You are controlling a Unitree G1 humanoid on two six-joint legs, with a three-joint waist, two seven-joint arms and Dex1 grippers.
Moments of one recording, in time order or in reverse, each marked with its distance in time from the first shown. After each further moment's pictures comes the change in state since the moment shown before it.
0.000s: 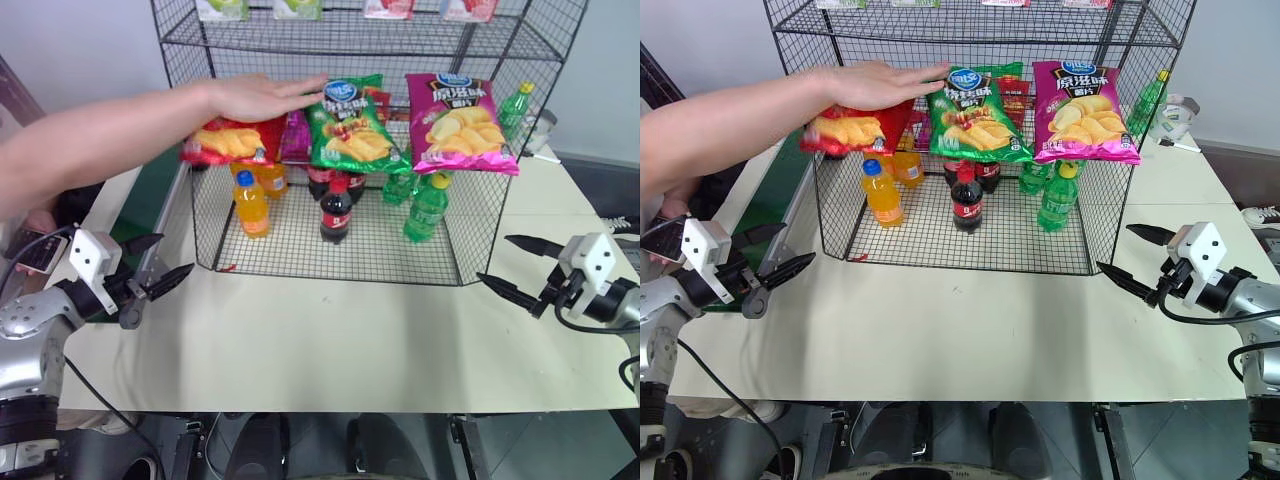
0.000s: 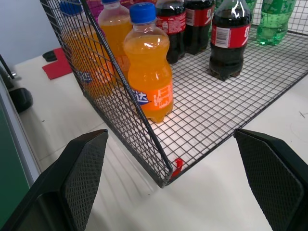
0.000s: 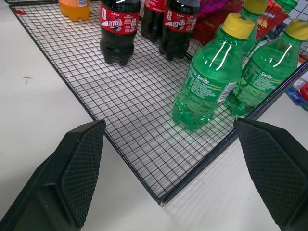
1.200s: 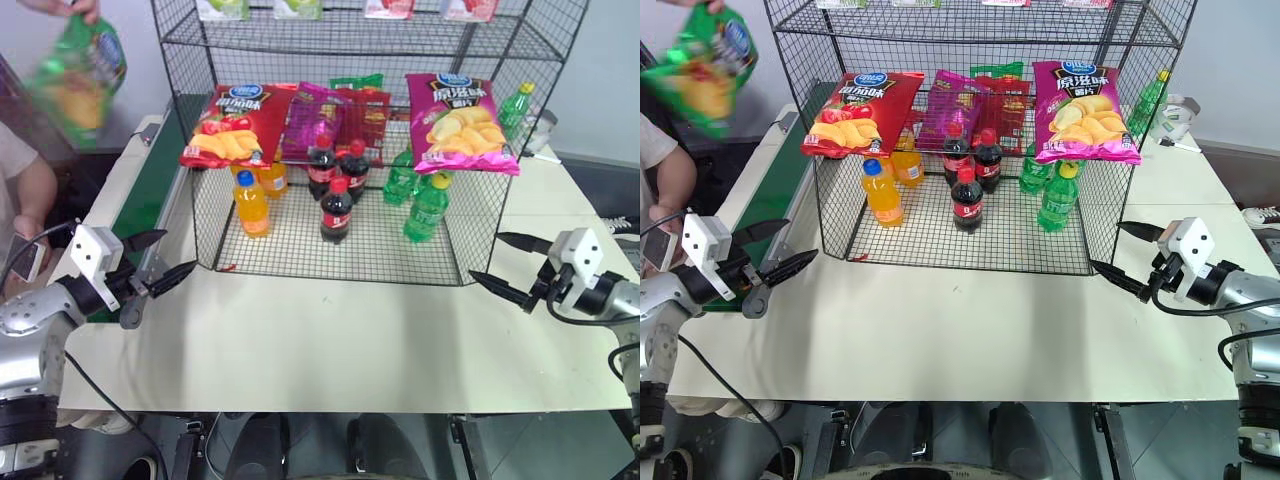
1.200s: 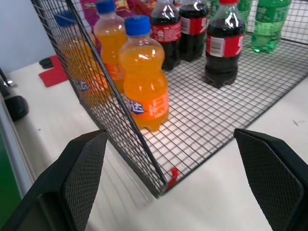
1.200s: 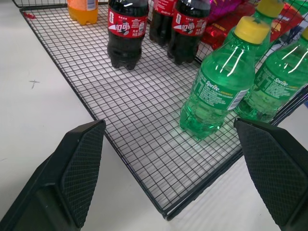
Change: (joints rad) left arm -0.015 0.003 -0.004 -0.045 -0.017 0.043 0.019; right arm -0.081 0.010 0.044 0.058 -0.013 -0.009 0.033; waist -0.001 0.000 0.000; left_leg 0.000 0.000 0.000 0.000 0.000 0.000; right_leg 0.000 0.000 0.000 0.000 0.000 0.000
